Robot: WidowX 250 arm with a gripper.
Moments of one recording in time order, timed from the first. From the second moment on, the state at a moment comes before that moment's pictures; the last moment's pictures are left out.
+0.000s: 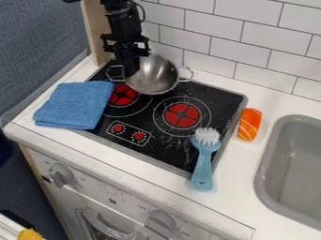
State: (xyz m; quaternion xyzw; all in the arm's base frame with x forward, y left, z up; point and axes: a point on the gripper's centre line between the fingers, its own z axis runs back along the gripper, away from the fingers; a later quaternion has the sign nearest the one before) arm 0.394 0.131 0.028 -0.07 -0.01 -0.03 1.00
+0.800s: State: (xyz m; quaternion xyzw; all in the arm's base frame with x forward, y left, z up) arm 0.401 0.134 0.024 0.04 -0.01 -0.02 1.00
